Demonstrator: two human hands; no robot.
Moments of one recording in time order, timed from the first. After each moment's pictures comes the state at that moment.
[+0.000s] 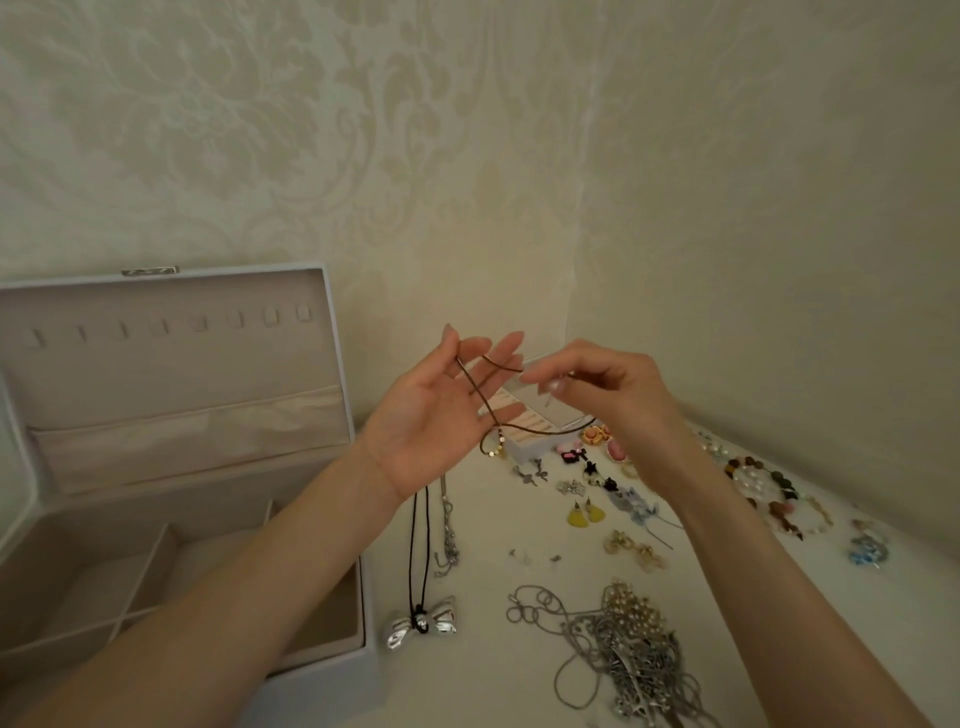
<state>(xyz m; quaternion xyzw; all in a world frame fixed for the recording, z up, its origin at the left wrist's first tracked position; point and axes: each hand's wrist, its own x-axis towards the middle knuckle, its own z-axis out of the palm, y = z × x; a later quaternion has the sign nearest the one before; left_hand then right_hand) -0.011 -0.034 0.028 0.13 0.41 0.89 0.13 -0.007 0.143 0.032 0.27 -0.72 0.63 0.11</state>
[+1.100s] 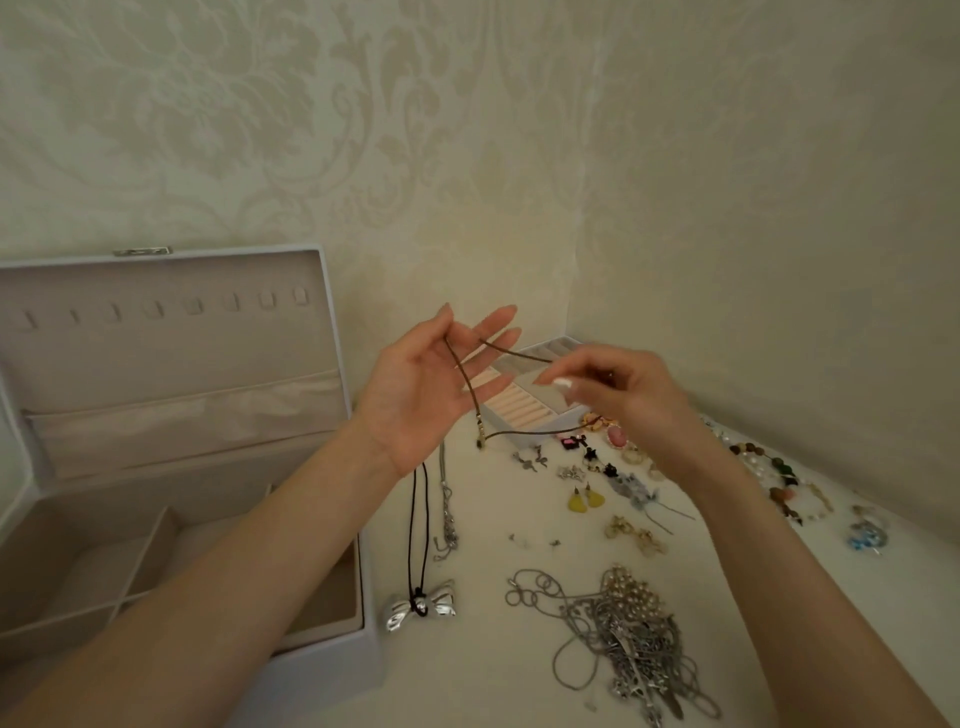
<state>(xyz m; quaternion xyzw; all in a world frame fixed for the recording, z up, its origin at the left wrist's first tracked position) -0.006 -0.036 0.035 0.13 0.46 0.88 0.08 -0.016 0.159 0.020 0.25 -0.78 0.57 0.09</state>
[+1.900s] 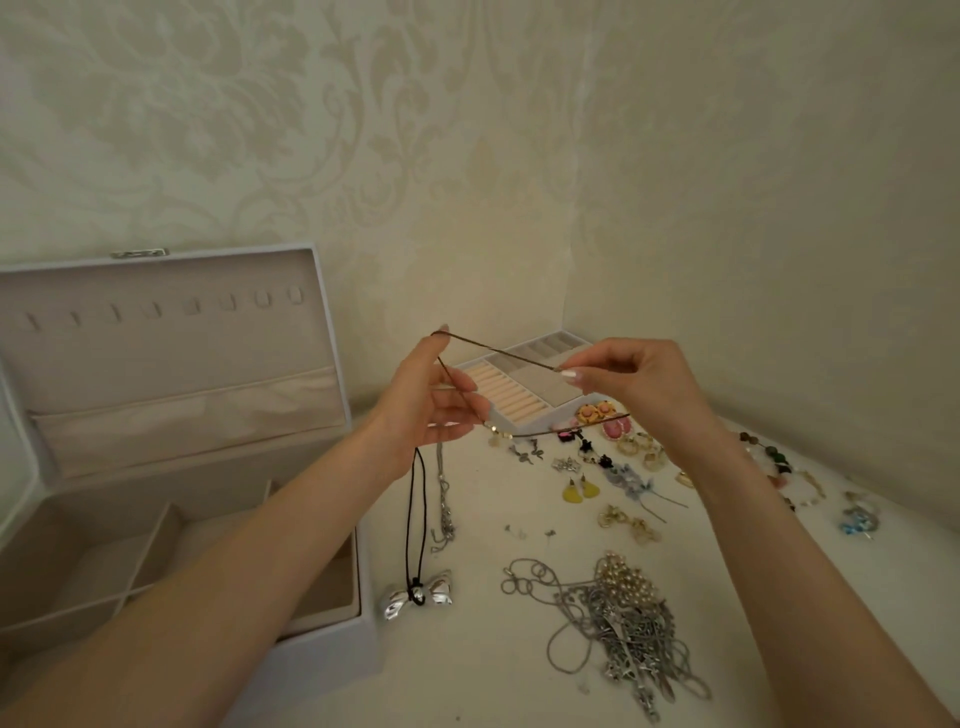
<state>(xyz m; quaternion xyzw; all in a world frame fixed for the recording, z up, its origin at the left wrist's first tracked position) -0.018 -0.037 0.016 -0.08 0.69 0.72 0.04 -0.032 0.173 0.012 0.13 -0.79 0.58 0.11</state>
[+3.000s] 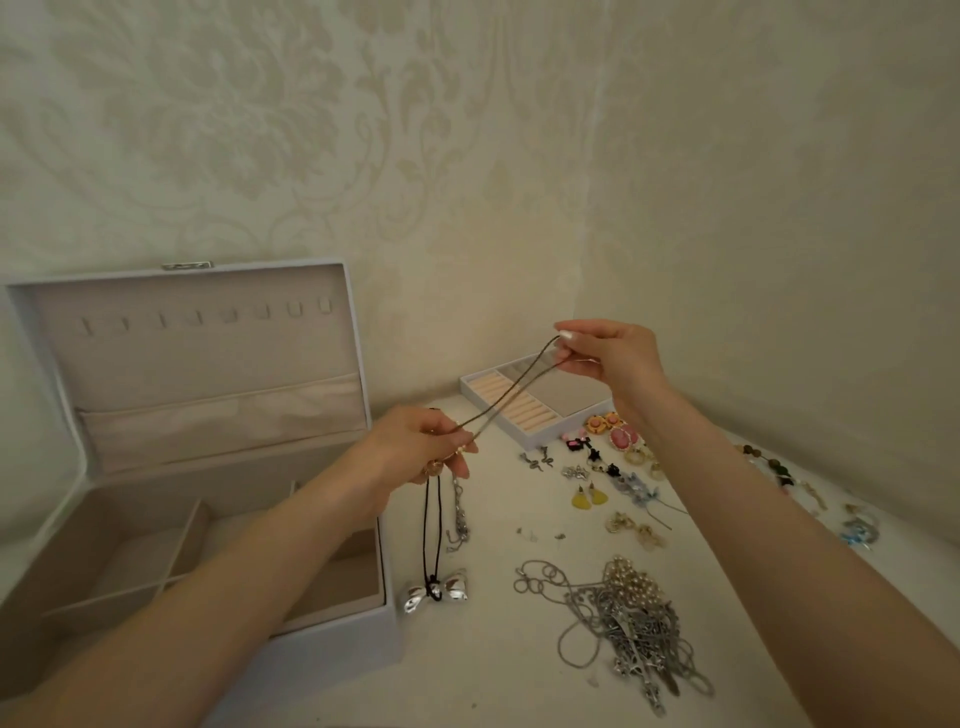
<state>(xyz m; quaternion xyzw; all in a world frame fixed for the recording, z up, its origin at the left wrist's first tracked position) 0.022 -0.063 0.009 -0.01 0.83 0.55 0.05 -0.083 0.147 0.022 0.08 -0.65 0.76 0.07</state>
